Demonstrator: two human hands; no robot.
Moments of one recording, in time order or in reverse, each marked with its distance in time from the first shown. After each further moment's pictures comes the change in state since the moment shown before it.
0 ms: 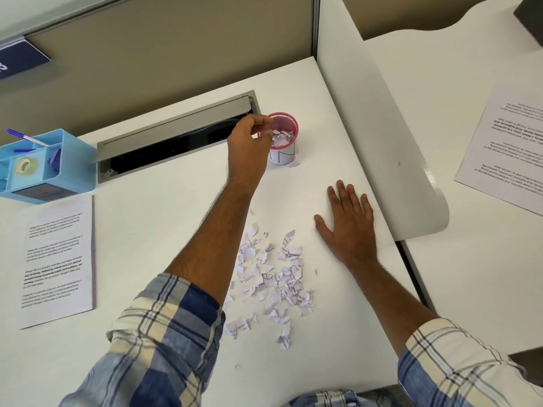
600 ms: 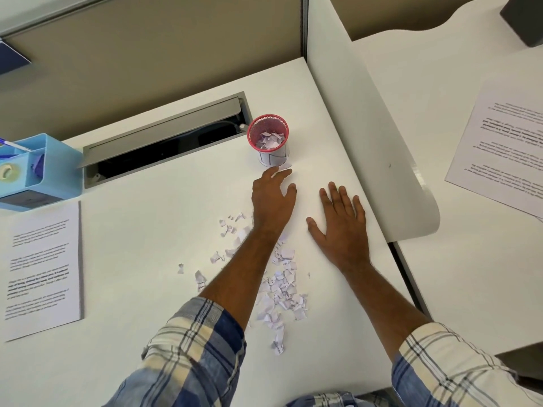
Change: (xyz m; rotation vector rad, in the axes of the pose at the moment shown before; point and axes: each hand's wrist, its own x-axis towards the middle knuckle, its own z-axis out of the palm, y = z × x) left_hand -0.066 -0.082 0.064 0.456 -0.213 -0.017; right_hand 0.001 0.000 -0.003 -0.014 -0.039 0.013
